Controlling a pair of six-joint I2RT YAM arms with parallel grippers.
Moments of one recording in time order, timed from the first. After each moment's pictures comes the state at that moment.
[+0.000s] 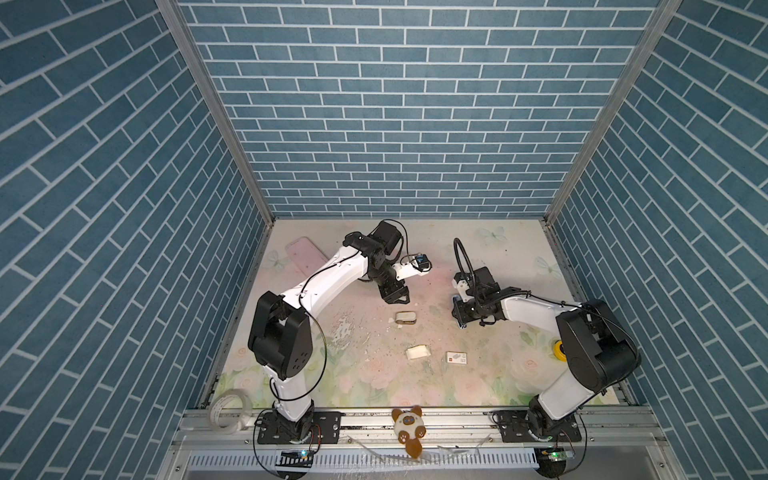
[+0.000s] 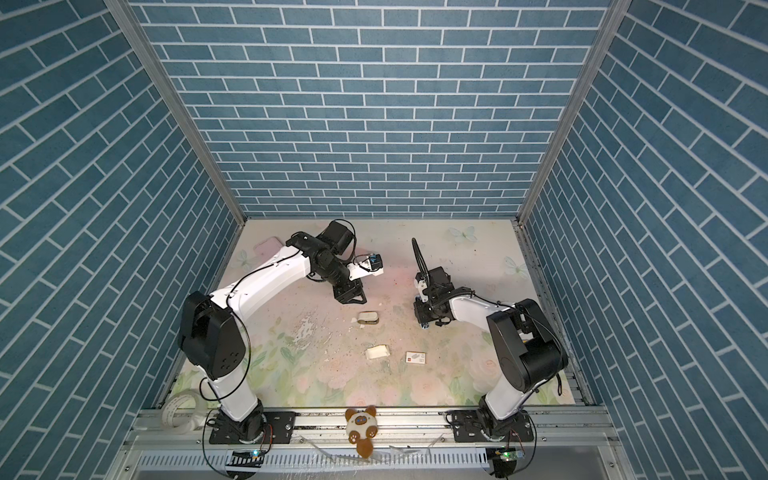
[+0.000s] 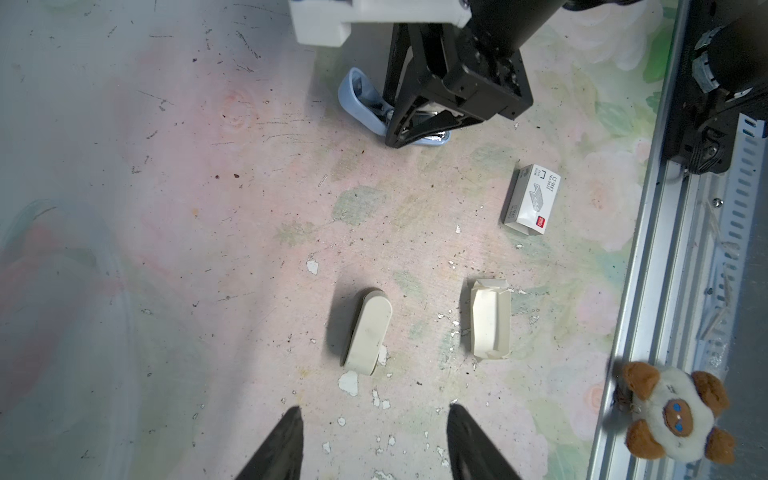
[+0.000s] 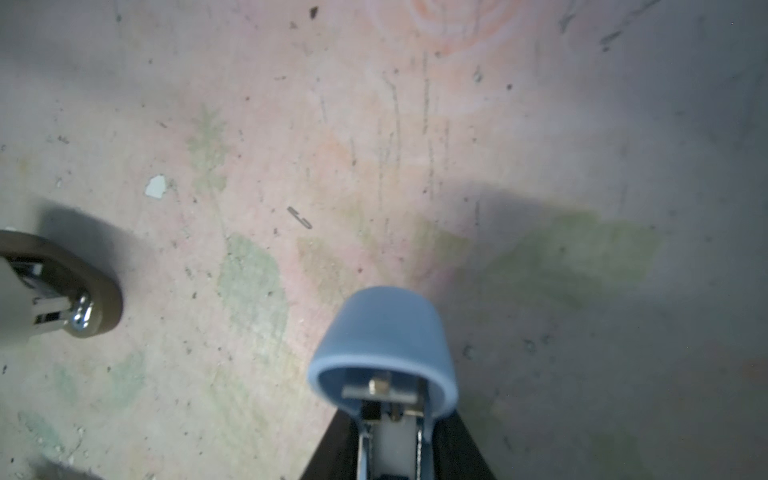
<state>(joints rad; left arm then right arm) -0.56 1.79 1.59 -1.05 0.42 0.65 0.51 1.65 0.84 -0.29 -0.19 0.12</state>
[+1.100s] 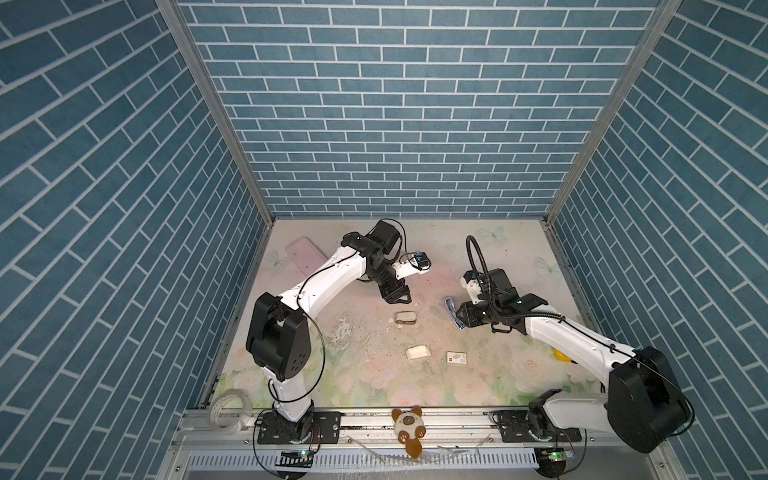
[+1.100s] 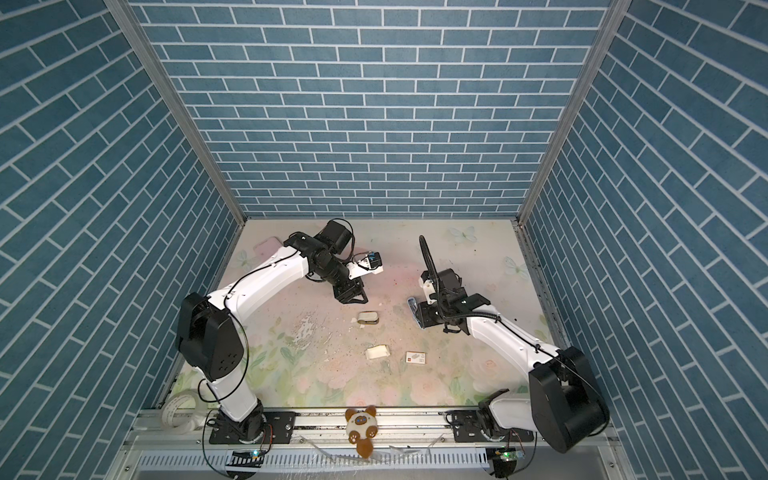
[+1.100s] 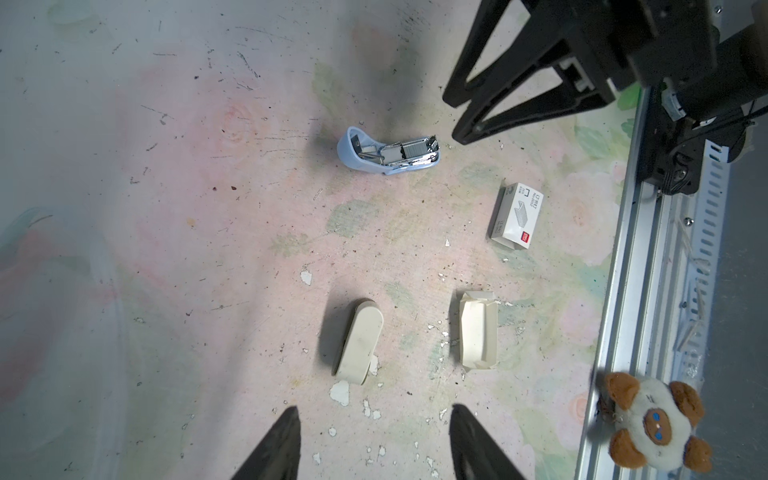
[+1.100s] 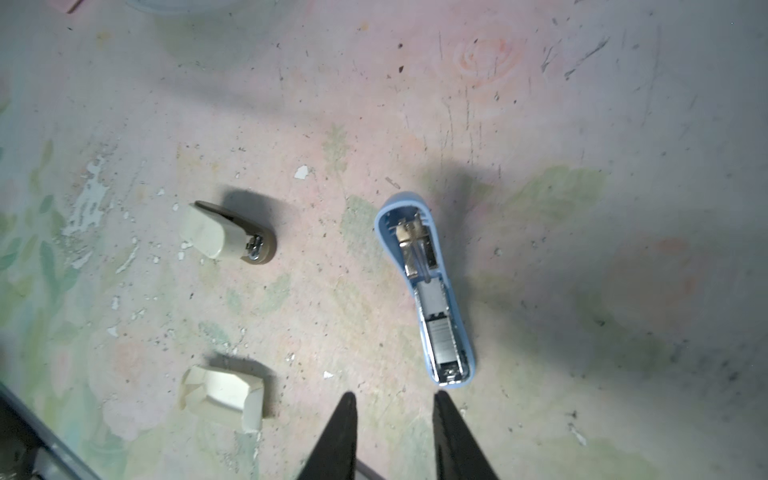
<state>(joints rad) -0.56 1.78 1.59 -1.04 0.47 0.62 0.54 1.29 0.75 -0.46 -0.26 0.28</state>
